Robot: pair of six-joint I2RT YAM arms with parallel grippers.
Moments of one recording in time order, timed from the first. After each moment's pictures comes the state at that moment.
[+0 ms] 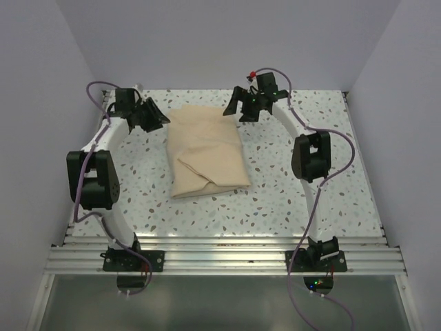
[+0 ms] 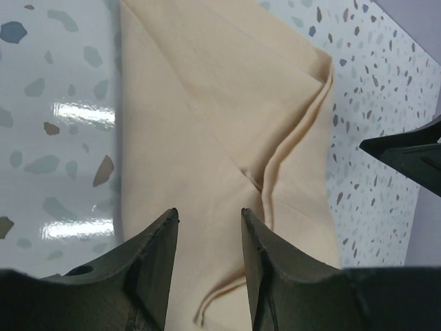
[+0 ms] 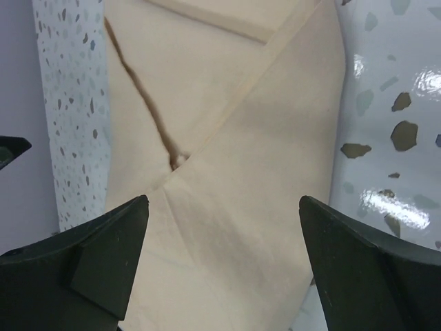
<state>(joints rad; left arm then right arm) 0.03 1.81 1.43 -0.37 0.41 -0.54 0.29 2.39 2.21 -0.61 -0.50 0.49</state>
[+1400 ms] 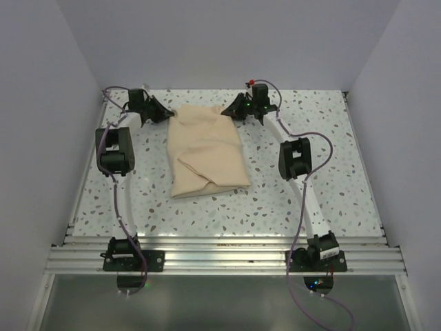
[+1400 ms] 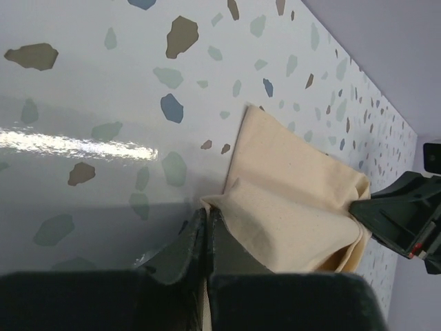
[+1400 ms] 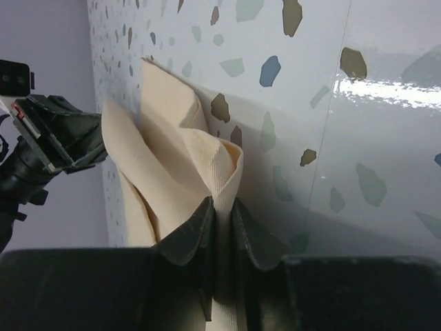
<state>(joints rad) 0.06 2.49 1.90 -0.07 0.49 -0.68 0.27 2.91 2.65 -0.29 -0.62 0.81</state>
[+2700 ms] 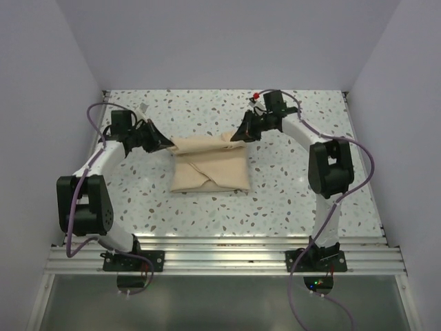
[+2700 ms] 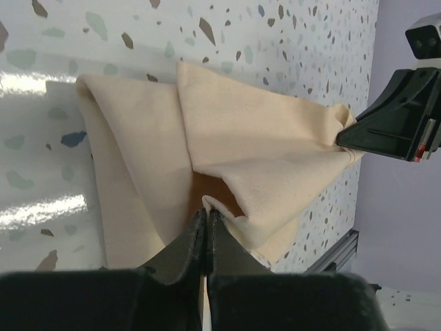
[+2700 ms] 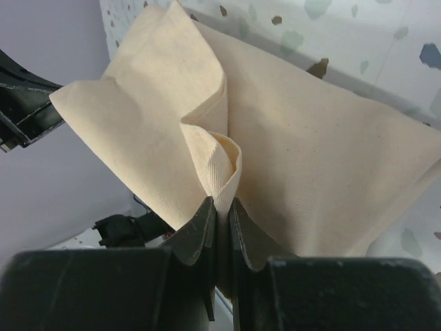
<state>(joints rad) 0.05 1.60 1.11 -0.29 0.65 -0.53 0.29 2.07 1.67 -0.50 -0.76 0.59</state>
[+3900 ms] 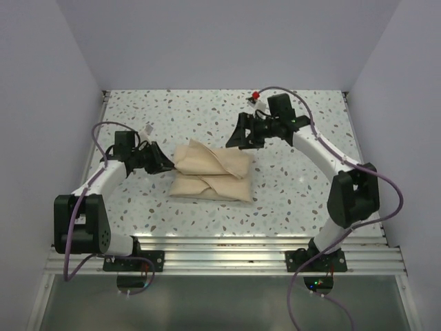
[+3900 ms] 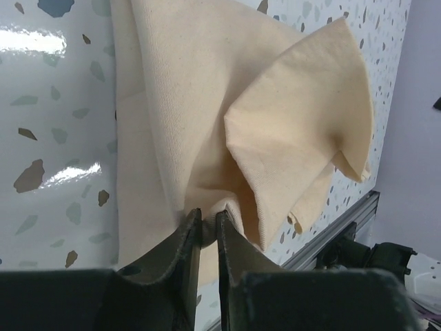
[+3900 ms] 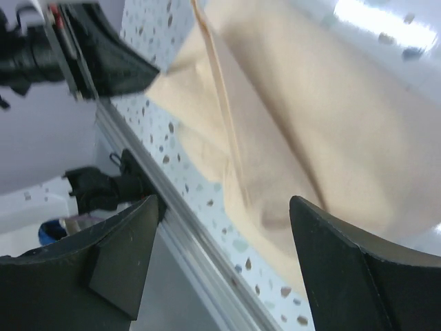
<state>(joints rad) 0.02 1.41 0.82 -0.31 0.66 -0.46 0.37 1.66 1.35 -0.49 -0.71 0.42</state>
